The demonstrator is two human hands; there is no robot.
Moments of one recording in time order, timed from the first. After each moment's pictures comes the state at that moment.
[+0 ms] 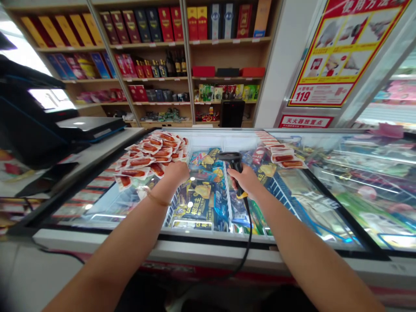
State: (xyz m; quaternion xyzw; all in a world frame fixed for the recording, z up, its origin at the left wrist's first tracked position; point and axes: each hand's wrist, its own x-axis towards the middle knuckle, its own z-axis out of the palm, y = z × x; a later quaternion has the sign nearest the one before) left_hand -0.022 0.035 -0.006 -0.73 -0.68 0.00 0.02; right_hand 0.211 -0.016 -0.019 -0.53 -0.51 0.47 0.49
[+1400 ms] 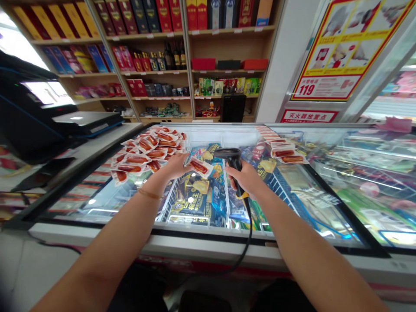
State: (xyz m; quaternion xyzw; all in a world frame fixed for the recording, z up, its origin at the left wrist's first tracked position) left_hand -0.038 0.054 -0.019 -0.79 -0.59 -0.12 -0.03; right_hand 0.216 -0.036 -0.007 -0.51 -0.54 0.48 0.47
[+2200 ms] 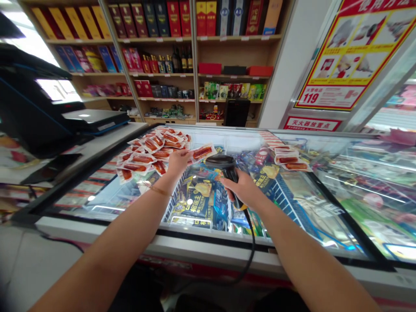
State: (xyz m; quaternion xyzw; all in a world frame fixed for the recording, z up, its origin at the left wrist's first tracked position) left_hand -0.023 0.078 -0.039 -0.56 -0.58 -0.52 -0.28; right_hand 0.203 -0.050 -0.010 -0.48 -0.63 0.46 0.40
